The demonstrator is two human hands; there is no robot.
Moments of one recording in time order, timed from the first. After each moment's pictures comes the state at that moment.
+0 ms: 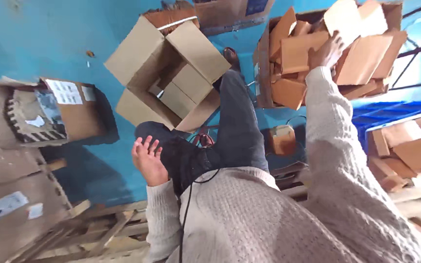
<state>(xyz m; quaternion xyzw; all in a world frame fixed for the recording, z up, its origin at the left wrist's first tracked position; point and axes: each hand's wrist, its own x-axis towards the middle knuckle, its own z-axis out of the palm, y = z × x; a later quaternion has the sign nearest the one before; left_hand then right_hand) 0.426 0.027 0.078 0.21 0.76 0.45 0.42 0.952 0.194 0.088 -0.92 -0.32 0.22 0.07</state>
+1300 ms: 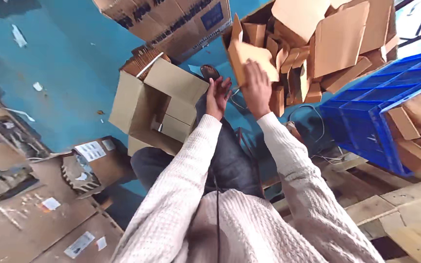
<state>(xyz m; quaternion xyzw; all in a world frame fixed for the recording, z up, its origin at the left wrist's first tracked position) 0.780 0.222 -0.066 0.27 0.48 0.32 0.77 0.918 0.154 -0.047 -0.80 -0.51 0.07 0.32</state>
